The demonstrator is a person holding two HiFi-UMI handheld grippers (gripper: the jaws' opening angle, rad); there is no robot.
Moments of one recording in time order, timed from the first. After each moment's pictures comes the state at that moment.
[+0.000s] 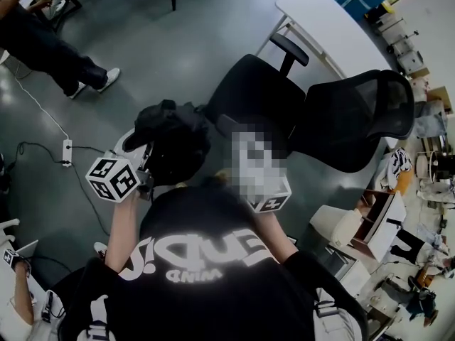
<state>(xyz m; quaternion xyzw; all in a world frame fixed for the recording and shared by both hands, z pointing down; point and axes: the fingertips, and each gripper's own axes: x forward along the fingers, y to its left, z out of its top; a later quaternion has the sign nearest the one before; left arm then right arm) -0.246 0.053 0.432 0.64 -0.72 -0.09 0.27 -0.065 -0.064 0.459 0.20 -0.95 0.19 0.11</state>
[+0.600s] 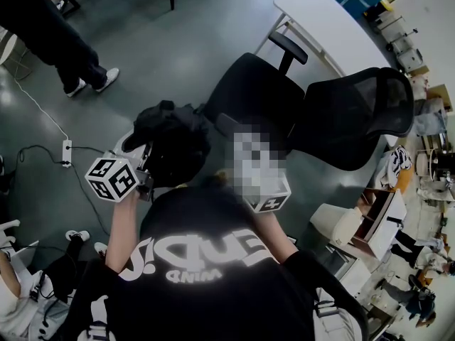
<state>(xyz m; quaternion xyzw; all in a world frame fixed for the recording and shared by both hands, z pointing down) -0.246 0.055 0.435 0.63 -0.71 -0.09 0.28 -0.062 -0.062 0.460 0.20 -0.95 0.20 0.11</state>
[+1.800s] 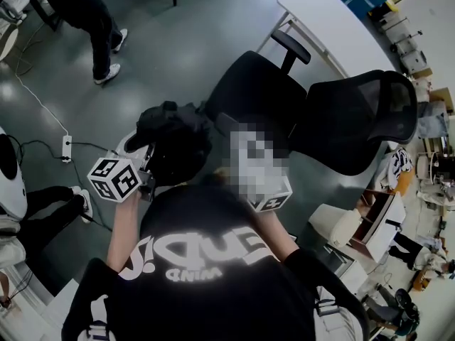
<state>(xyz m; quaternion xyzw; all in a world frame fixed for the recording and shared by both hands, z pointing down) -0.247 0.050 0.446 0.63 -0.71 -0.09 0.29 -0.078 -0.068 0.454 0.17 -0.96 0.19 0.09</state>
